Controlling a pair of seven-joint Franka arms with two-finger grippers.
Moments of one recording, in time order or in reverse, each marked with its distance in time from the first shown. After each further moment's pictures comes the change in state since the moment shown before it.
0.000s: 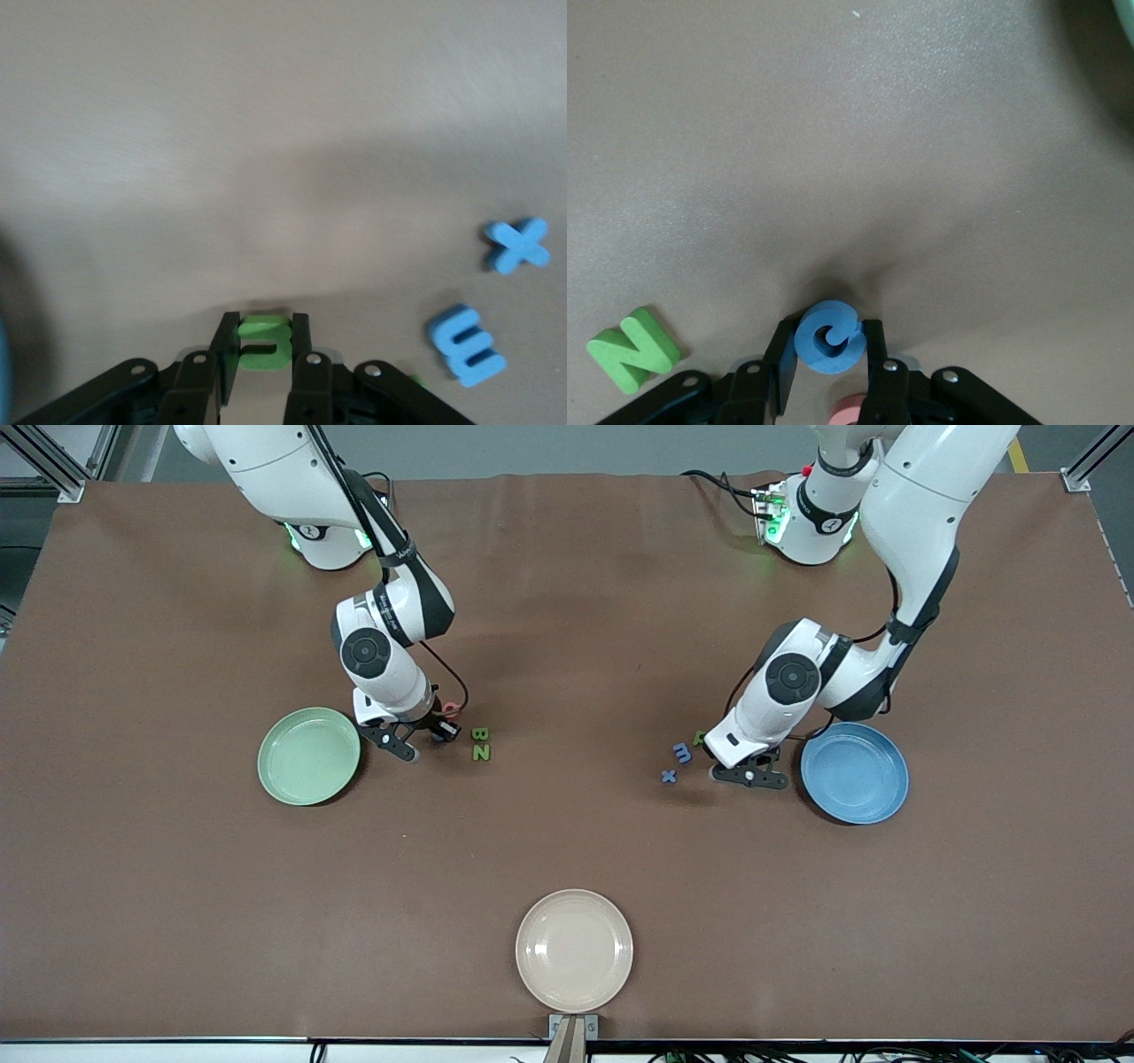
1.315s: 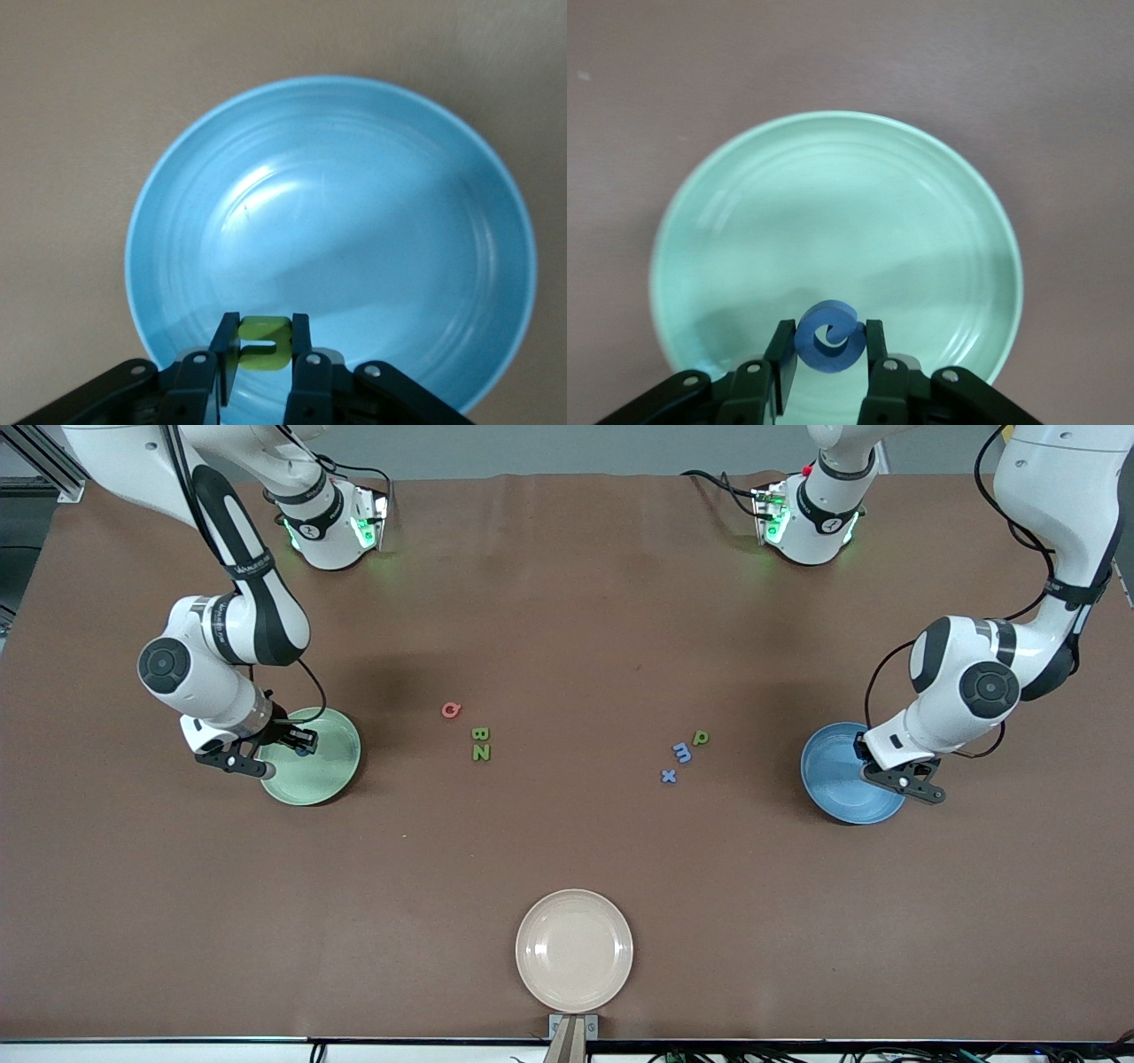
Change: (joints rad) left arm 0.413 -0.079 0.002 -0.076 0.066 -0.038 0.641; right arm -0.392 -0.174 -0.095 -0.116 -0.086 -0.070 -0.725
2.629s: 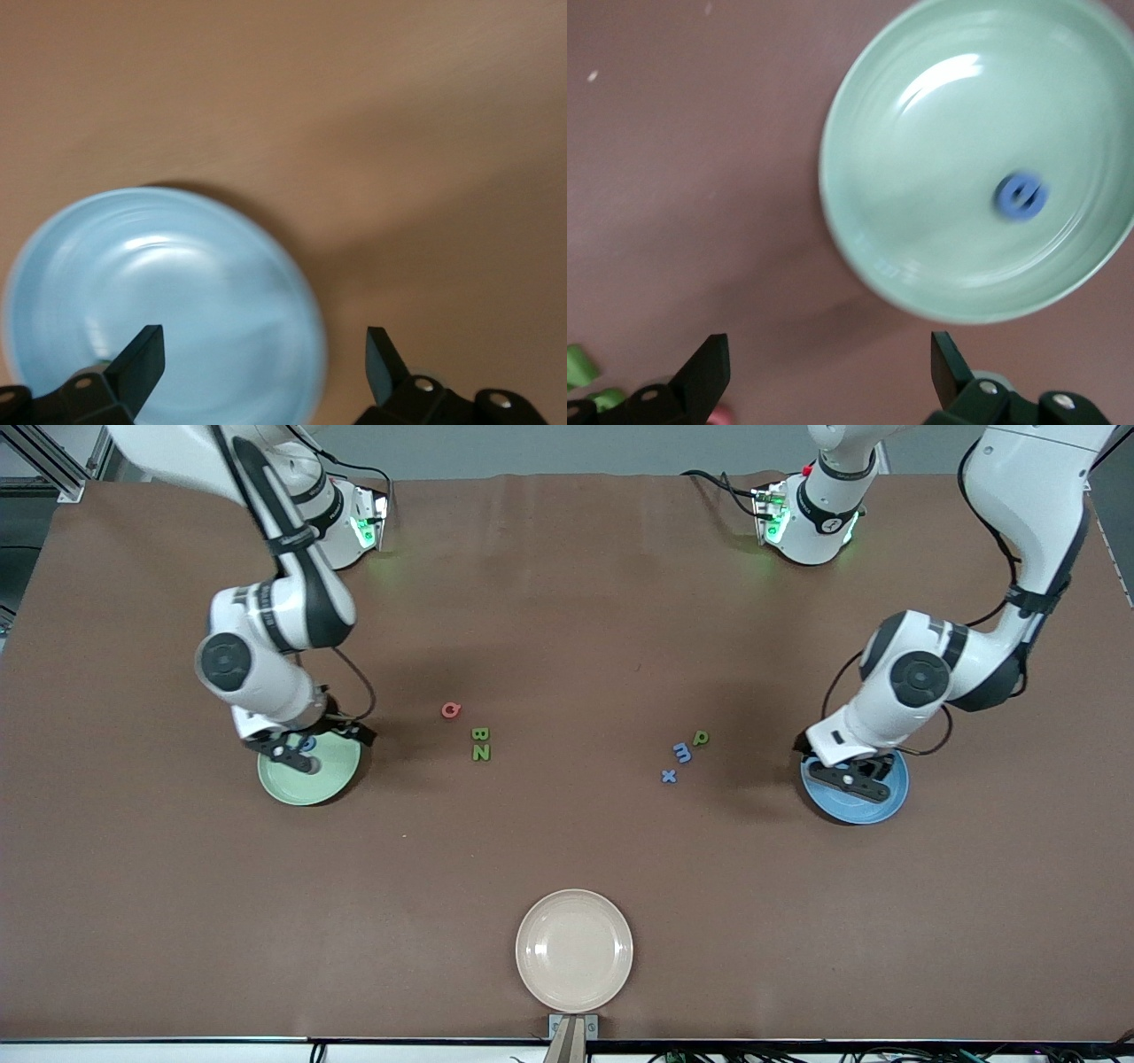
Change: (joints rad) left arm 0.026 -0.010 -0.269 0.018 0.078 -0.058 -0.349; right arm 0.242 -0.031 0.037 0.106 0.009 -0.217 0.524
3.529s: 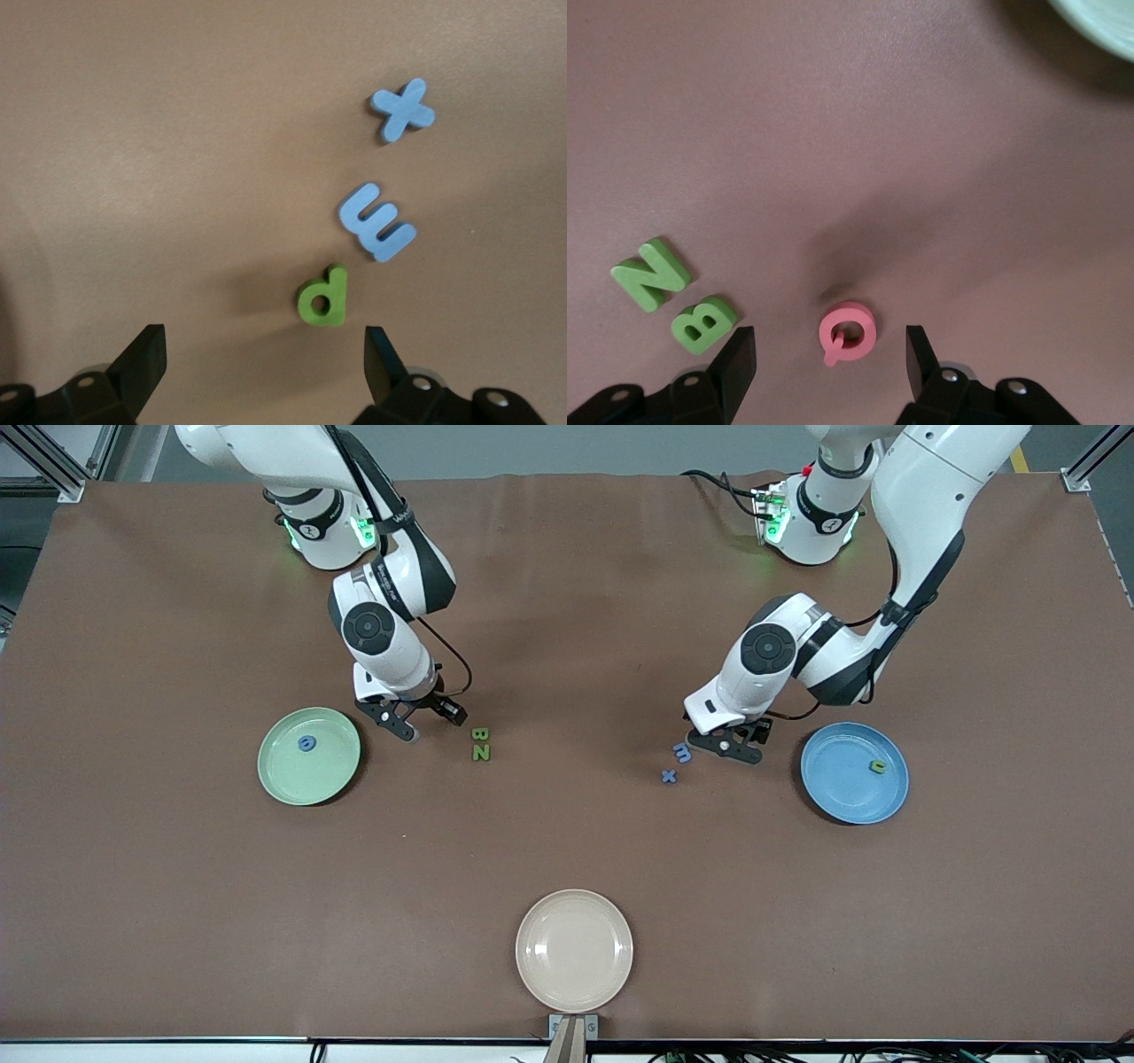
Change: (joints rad) left arm -0.234 0.096 -0.040 -0.012 0.045 0.021 -0.339; right arm 0.248 0.099 0.001 -0.039 0.079 0.197 0.308
